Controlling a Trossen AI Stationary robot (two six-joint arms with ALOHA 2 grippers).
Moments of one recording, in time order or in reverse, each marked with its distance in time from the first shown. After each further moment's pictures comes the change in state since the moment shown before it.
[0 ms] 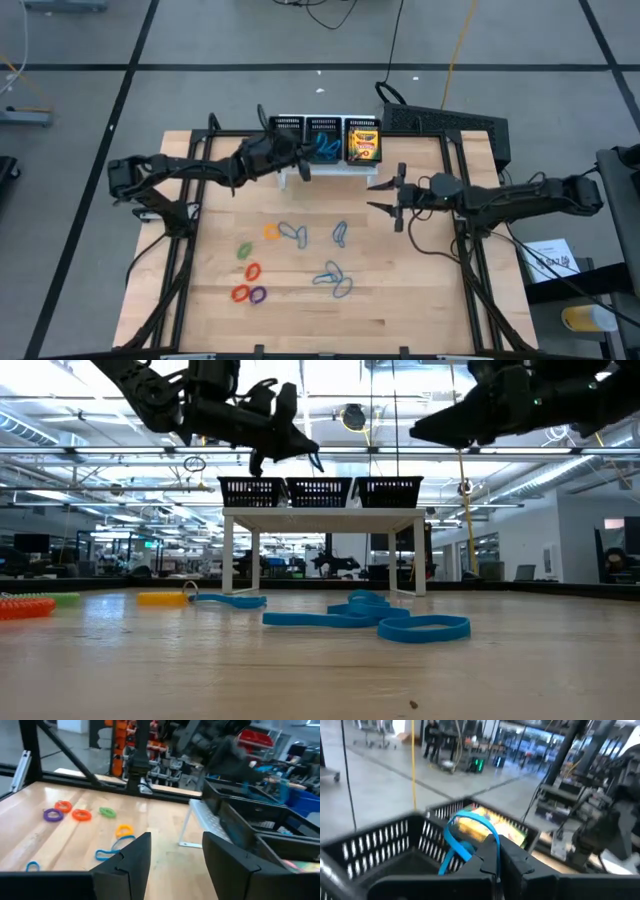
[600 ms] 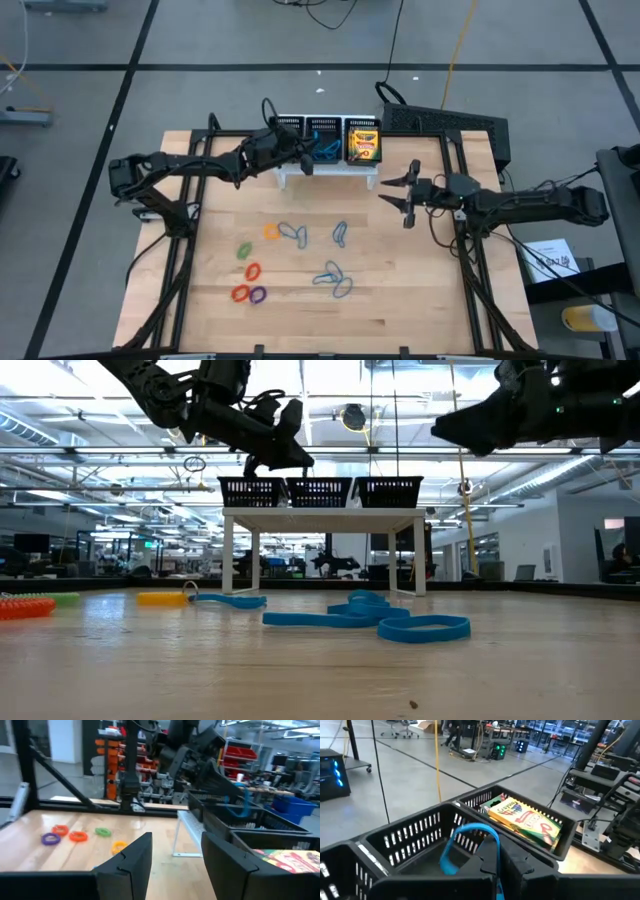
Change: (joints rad) left arm 0.030 0.006 0.057 -0.155 -0.072 0.038; right arm -0.062 -0.174 -0.128 0.076 -0.036 0.078
